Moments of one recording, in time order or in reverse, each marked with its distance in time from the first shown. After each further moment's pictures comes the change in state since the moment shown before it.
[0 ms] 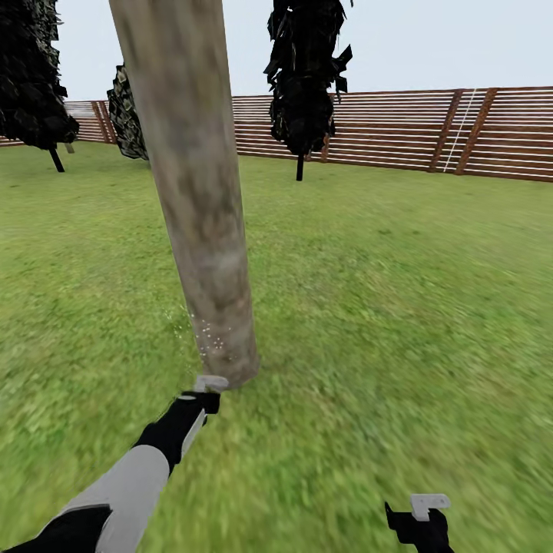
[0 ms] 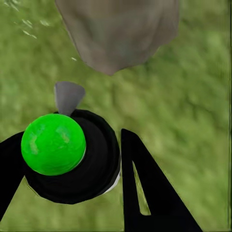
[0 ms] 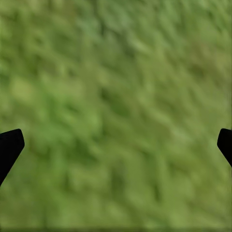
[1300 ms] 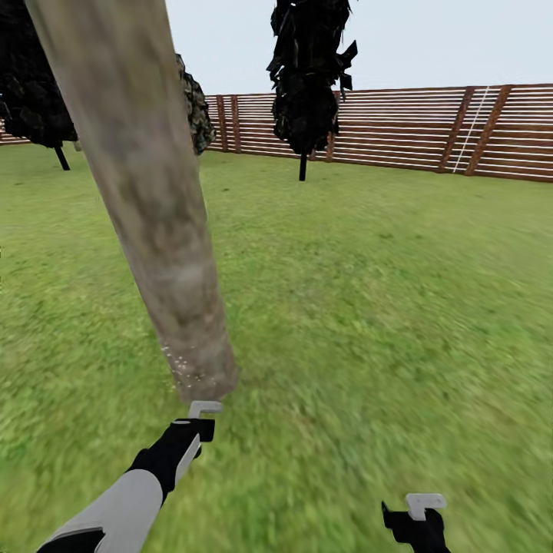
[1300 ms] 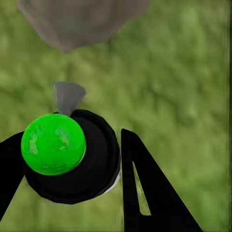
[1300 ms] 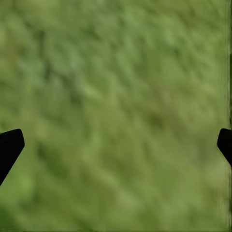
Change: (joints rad) left arm 0.075 0.014 0.021 0.037 0.021 0.000 0.009; right arm 0.000 0.014 -0.001 -0.003 -0.003 0.000 -0.003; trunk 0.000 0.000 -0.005
